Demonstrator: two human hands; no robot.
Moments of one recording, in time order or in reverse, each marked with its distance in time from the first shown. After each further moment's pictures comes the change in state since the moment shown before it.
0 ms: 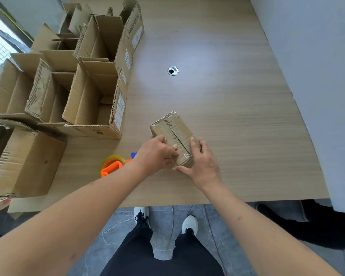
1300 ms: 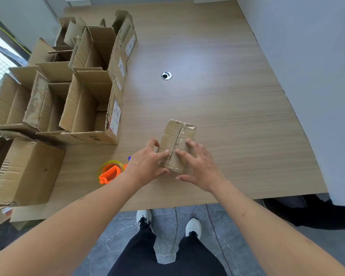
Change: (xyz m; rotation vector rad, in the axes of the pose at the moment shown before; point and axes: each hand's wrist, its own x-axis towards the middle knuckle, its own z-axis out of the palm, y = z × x) left_hand -0.024 0.017 -0.012 0.162 -0.135 -0.160; right_hand 0.002 0.030 -0.015 -0.052 -0.115 -0.359
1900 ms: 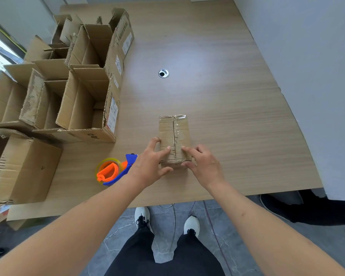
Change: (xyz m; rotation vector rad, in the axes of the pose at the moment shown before) left_hand -0.005 0.013 0.021 -0.187 0.085 -0.017; right_hand -0.013 -0.001 0.000 0.165 0.146 0.227
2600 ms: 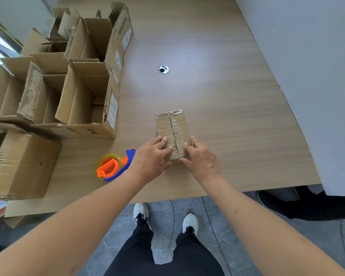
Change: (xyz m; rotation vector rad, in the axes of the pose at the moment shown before) left_hand 0.004 -0.006 0.004 0.228 0.018 0.189; right_hand 0.003 -0.029 -0.003 -0.195 -0.092 0.063
